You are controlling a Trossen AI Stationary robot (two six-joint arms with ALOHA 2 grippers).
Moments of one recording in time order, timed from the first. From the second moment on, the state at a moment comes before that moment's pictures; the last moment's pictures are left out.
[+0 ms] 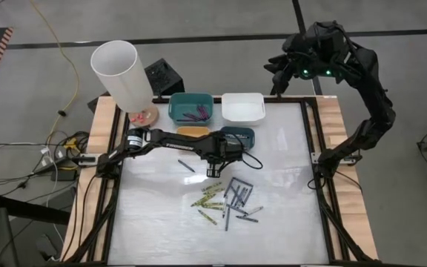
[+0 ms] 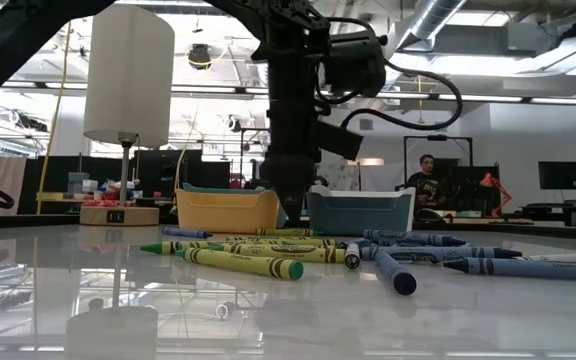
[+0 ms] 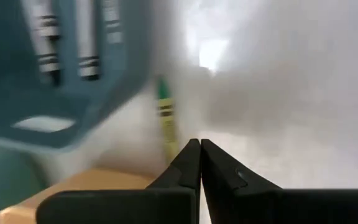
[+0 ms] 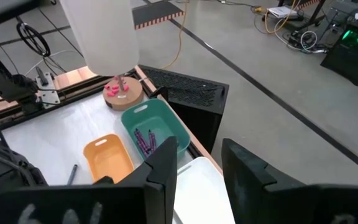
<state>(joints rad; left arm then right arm) 0.05 2.24 1.80 -0.92 -0.32 0.17 -0.56 1.46 2.27 -1.25 0.03 0.00</state>
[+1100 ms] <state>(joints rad) 0.07 2.24 1.78 -0.88 -0.50 0.15 -0.56 1.46 2.27 -1.25 0.03 0.00</state>
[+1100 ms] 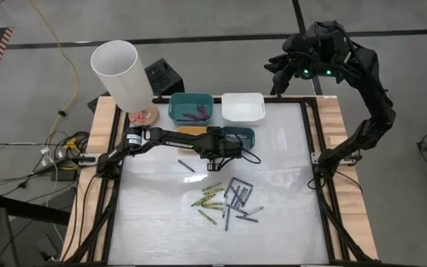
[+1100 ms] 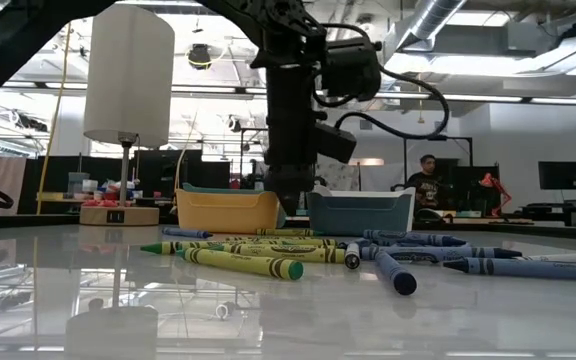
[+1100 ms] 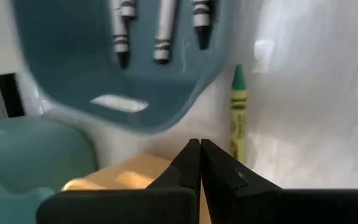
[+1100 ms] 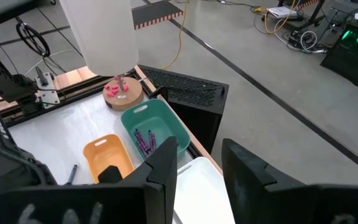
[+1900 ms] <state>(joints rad) -0.02 2.21 1.77 -0.89 -0.17 0.10 -0.56 1.46 2.27 -1.27 0.03 -0.04</state>
